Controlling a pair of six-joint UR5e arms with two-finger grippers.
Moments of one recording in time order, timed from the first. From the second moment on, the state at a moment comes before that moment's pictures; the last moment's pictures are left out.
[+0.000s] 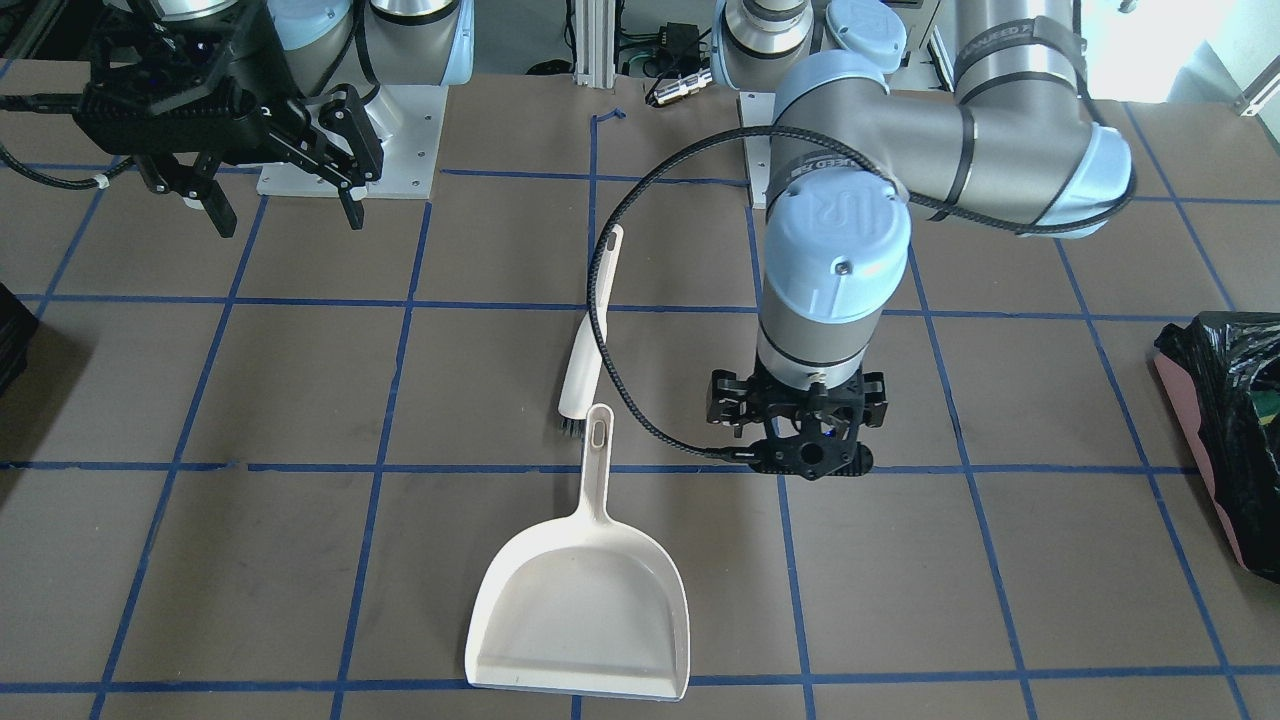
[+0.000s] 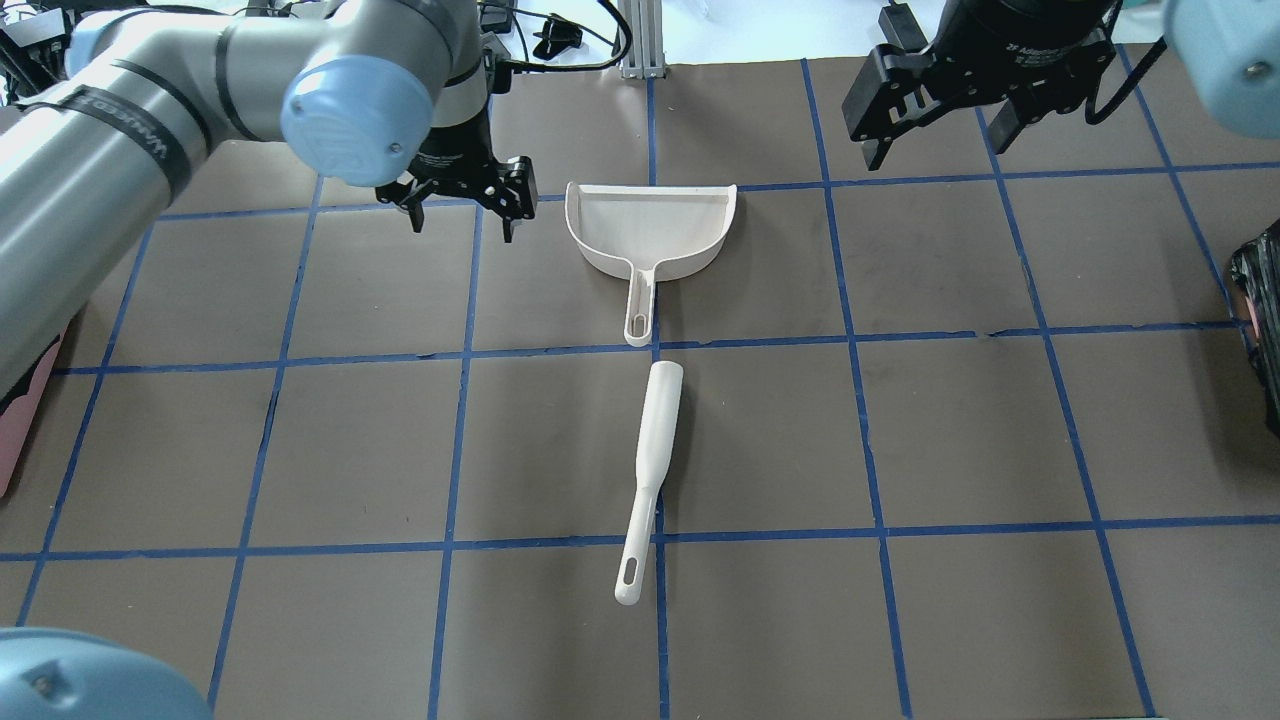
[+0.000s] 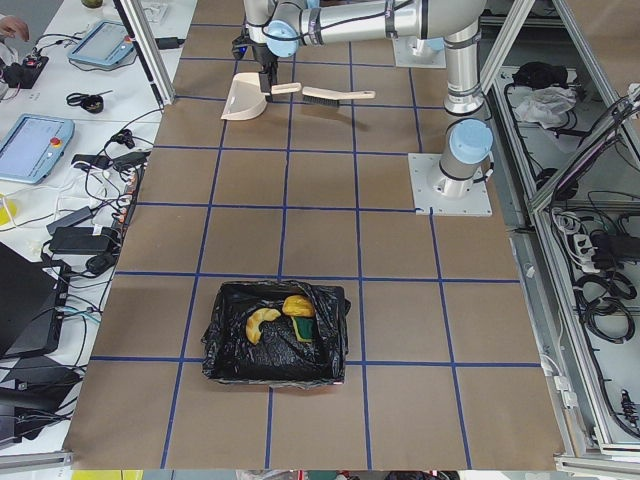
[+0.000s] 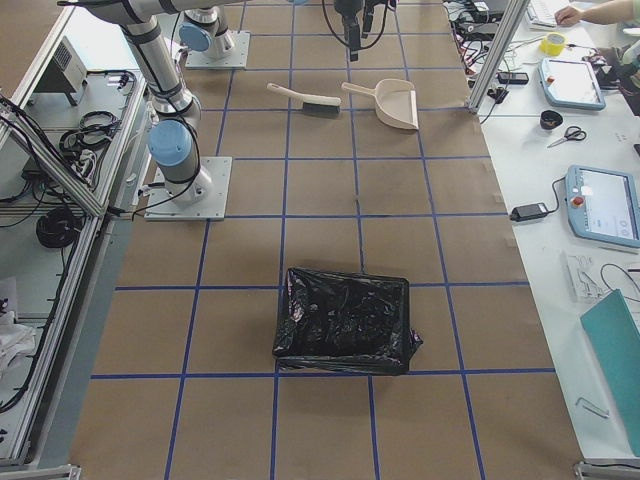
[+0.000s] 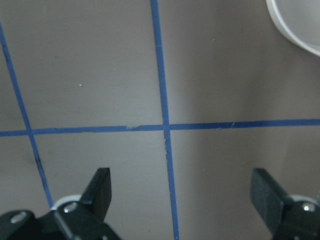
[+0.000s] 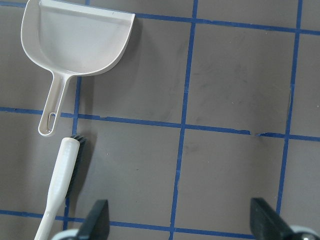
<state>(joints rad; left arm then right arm) -1.69 -1.92 -1.43 -1.44 1.72 -0.05 1.62 -1.59 1.46 -1.59 -1.56 -0.06</state>
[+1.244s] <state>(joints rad) -1.56 -1.55 -1.57 -1.47 1.61 0.16 1.62 -1.59 1.46 -1.59 -1.57 -0.05</state>
